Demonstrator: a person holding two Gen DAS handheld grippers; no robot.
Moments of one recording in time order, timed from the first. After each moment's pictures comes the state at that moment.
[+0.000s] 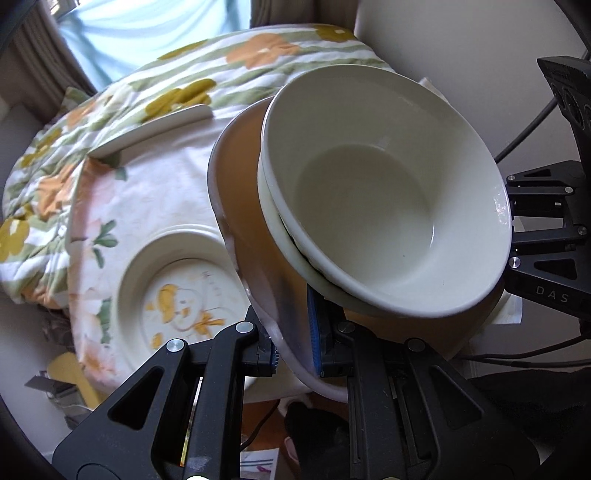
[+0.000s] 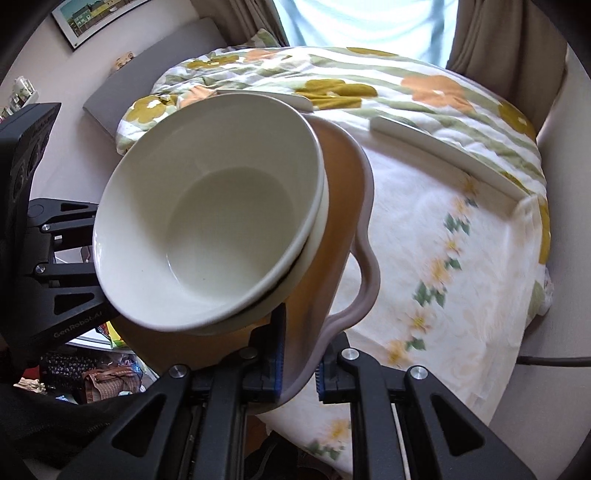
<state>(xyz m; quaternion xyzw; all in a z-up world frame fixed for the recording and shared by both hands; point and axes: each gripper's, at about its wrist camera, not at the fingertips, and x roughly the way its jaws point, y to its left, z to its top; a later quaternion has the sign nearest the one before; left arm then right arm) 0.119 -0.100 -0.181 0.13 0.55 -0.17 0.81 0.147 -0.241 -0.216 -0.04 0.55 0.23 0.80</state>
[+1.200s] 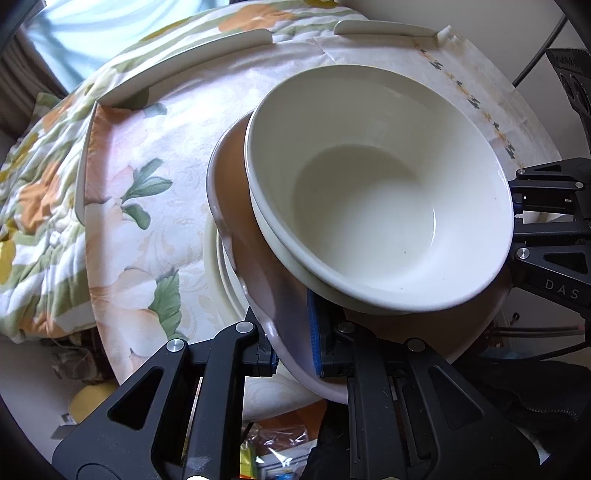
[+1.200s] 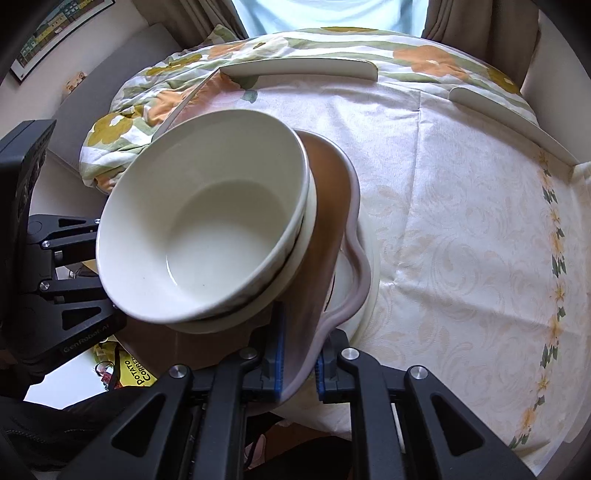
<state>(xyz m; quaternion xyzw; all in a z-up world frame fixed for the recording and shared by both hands) 0.166 0.065 -0.274 0.18 0.57 -0.25 0.77 0.157 -0.072 -0.278 0.03 0.58 0.13 0.80</state>
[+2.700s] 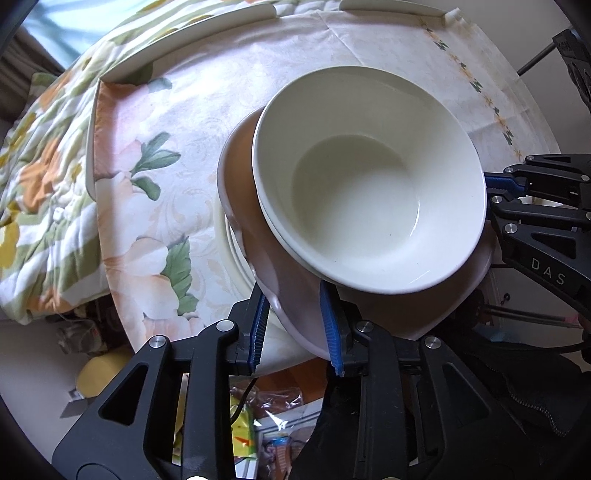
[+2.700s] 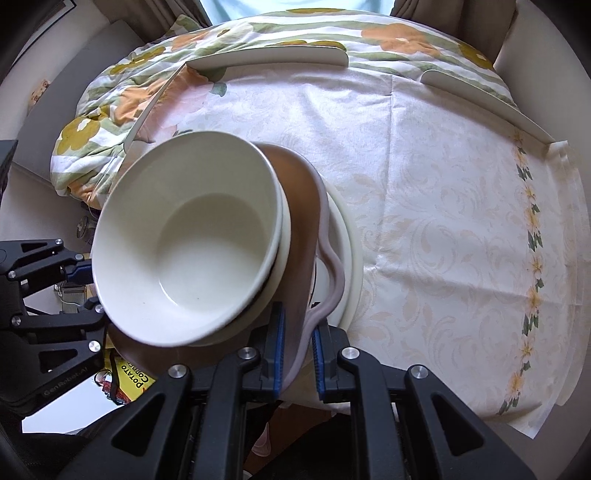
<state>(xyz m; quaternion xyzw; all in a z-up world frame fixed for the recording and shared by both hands) 0.166 0.066 -0.254 0.18 0.63 -0.22 0.72 0.165 -0.067 -0.263 0.04 0.63 0.06 0.77</state>
